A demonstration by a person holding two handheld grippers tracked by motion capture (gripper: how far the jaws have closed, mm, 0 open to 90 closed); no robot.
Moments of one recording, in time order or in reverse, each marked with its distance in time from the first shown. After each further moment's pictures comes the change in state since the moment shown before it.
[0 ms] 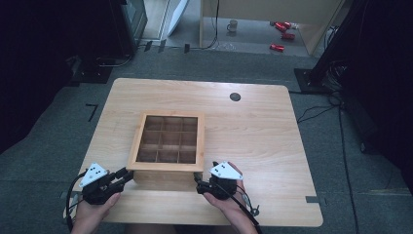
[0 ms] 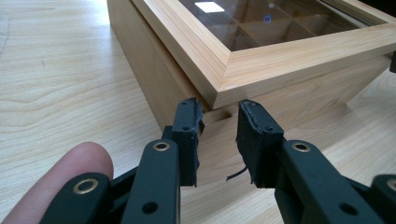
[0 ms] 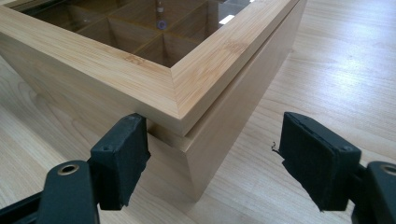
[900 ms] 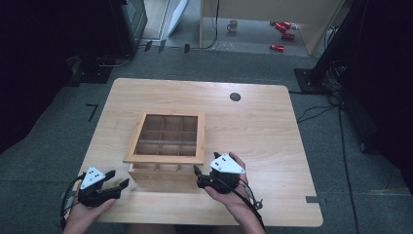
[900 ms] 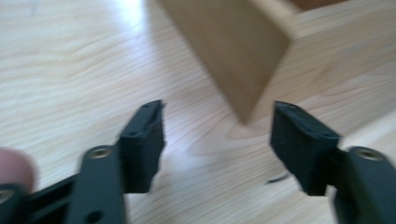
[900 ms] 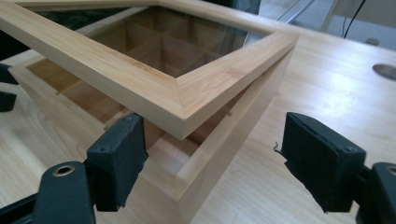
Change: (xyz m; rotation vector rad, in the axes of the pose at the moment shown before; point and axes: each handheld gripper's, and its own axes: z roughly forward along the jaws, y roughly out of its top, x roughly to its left) left arm 0.029 -0.027 0.005 0.127 0.125 0.057; right arm 0.000 0.036 -0.017 -0.048 -0.006 -0.089
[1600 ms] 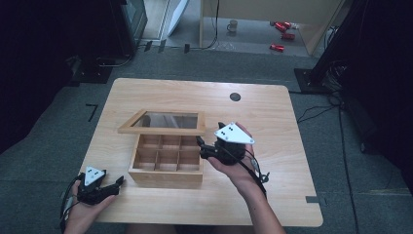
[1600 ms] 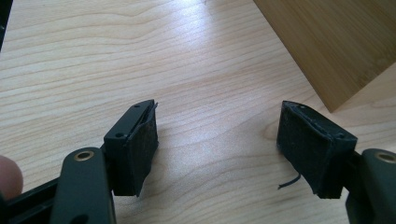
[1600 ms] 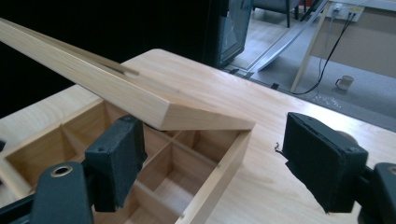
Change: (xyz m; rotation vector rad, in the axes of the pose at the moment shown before) left arm 0.008 -0.009 0.013 0.043 0.162 -0.044; right arm -0.030 0.081 -0.003 -0.113 -0.035 -0.020
